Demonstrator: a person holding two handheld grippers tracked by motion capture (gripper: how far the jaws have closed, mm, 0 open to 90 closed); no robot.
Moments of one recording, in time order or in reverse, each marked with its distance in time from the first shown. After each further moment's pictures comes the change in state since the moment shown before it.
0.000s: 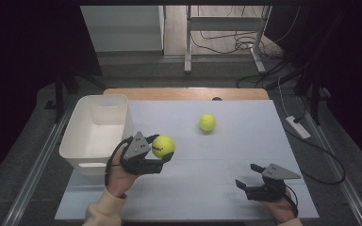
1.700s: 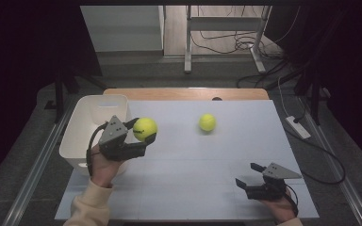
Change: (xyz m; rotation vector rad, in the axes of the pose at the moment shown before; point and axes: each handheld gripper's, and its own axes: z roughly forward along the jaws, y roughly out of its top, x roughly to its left) left arm 0.037 0.020 -0.037 -0.081 0.109 -0.094; right arm -0.001 0.002 0.000 -0.017 0.003 0.001
